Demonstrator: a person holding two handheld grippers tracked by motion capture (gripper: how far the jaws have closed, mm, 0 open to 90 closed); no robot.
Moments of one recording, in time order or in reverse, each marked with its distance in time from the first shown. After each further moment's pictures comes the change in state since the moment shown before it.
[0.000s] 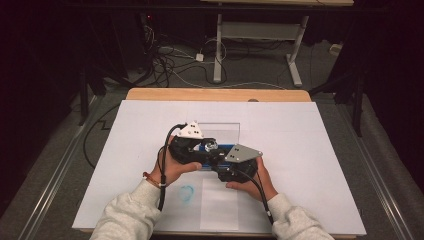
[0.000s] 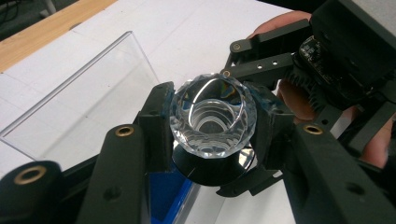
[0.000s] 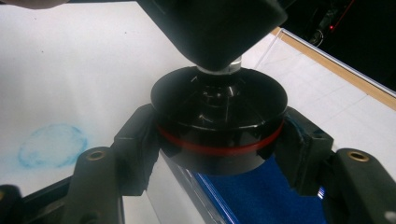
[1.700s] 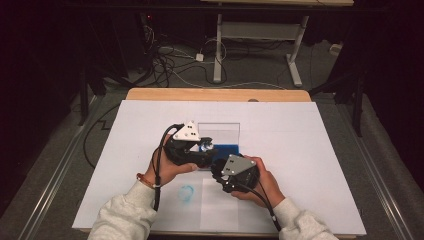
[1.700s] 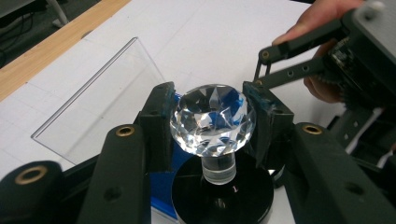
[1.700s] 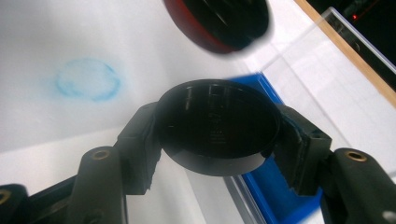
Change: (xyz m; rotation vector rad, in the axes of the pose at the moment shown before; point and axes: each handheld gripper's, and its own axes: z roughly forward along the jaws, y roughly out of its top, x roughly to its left) left arm -0.007 0.004 -0.017 0.011 0.039 0.073; right arm 0.018 0.003 -0.018 0.175 0.012 -0.189
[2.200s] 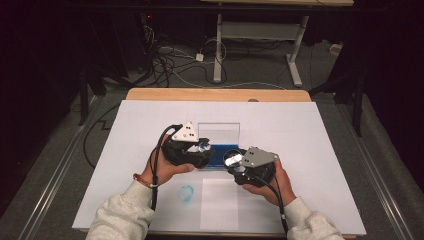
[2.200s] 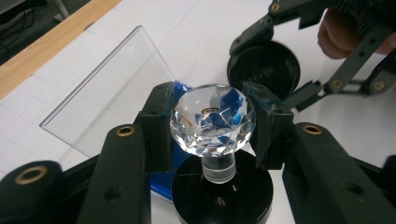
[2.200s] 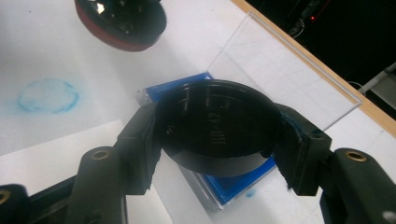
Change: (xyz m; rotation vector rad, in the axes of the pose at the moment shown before) left arm 0.004 -0.005 -0.001 0.028 0.010 0.011; right arm -0.024 -0.012 -0.029 -0.085 -0.083 0.108
